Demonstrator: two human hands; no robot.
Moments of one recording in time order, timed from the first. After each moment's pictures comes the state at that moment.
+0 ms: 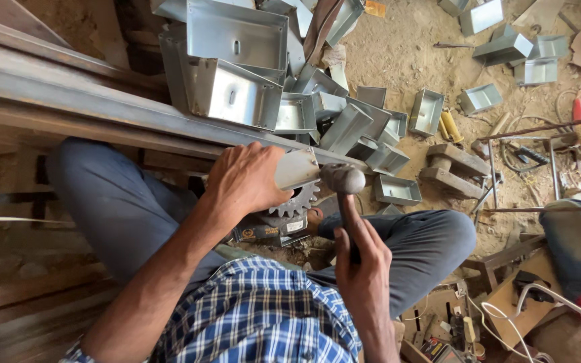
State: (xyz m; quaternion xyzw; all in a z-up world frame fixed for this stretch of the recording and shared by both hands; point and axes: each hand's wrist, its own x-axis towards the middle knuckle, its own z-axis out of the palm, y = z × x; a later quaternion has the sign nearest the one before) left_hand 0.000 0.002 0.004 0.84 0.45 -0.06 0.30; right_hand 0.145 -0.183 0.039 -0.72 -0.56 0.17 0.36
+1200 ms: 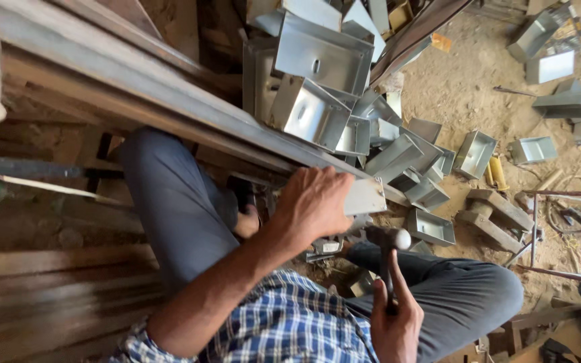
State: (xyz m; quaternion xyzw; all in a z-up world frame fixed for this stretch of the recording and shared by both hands) left_hand 0.003 -0.002 -0.021 0.85 0.44 -0.01 0.30; right_hand 0.143 -0.214 -0.014 -0.82 -0.45 0.24 0.26
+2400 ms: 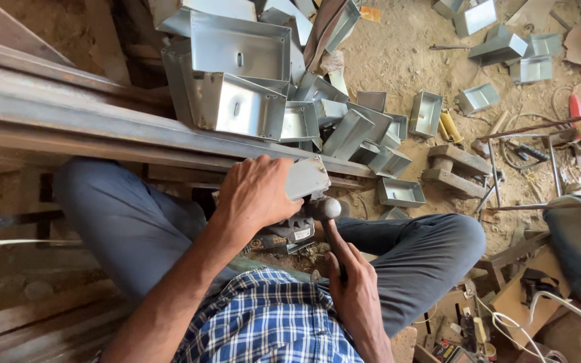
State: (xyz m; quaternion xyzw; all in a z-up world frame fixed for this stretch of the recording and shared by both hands) left_hand -0.002 0.002 0.008 0.84 0.45 -0.01 0.31; right_hand 0.127 -0.199 0.001 -0.76 -0.53 0.25 0.27
